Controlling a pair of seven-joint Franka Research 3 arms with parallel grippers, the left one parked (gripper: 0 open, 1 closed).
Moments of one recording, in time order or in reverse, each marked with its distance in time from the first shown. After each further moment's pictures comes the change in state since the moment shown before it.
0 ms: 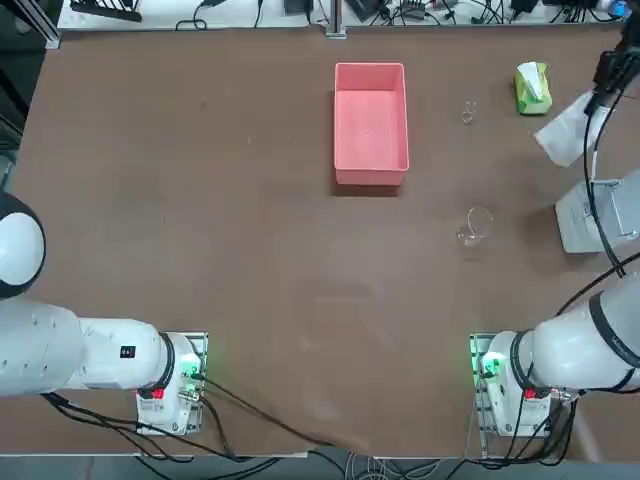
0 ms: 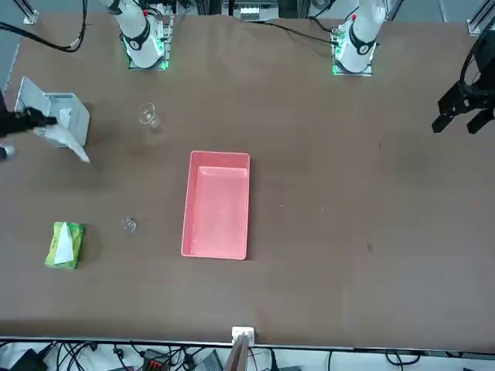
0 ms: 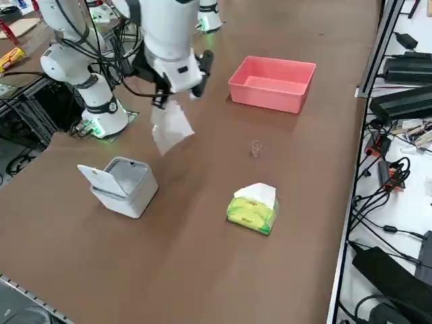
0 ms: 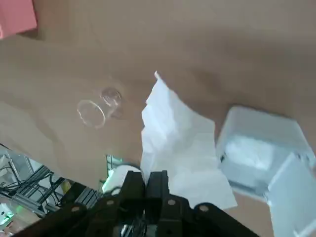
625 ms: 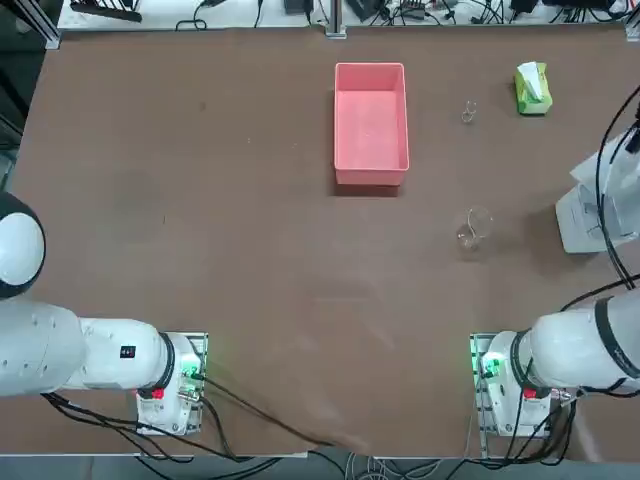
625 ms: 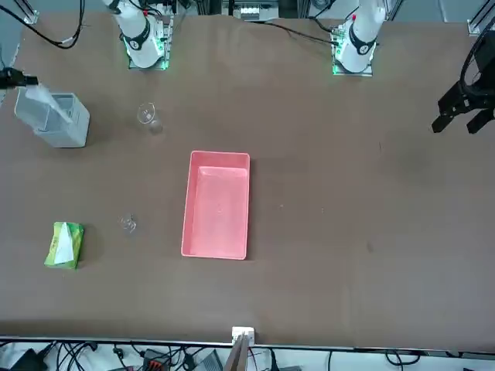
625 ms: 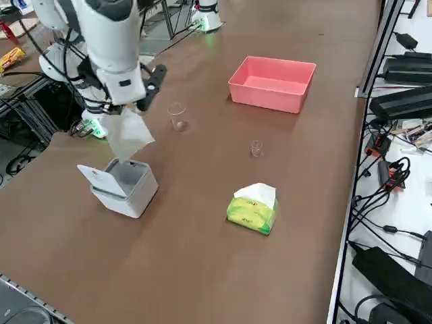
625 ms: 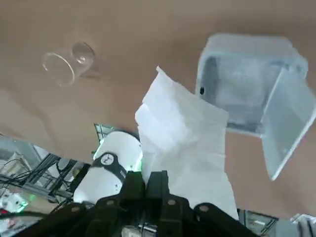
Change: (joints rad) arm -0.111 -0.131 -0.001 -0.186 -0.130 -0.009 0.000
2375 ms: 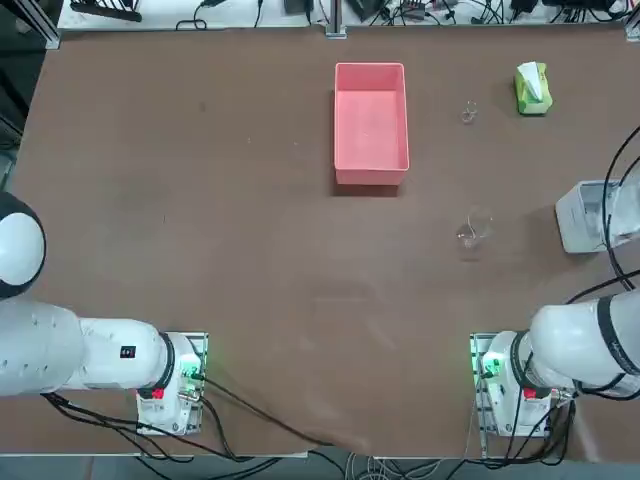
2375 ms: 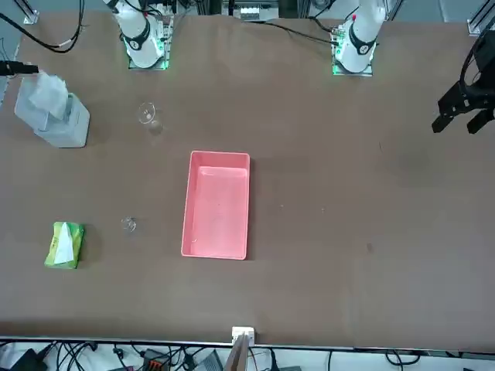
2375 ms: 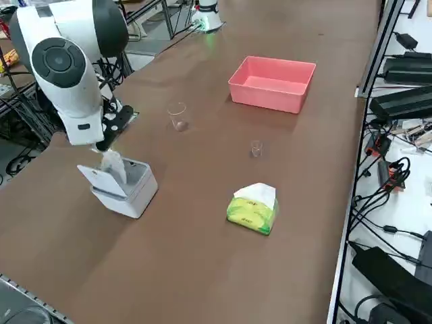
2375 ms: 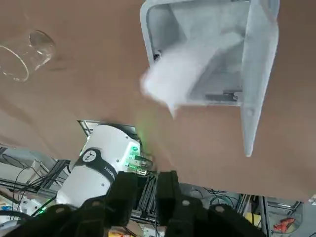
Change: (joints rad) arm -0.147 0.023 0.001 -0.098 -0.055 0.079 0.000
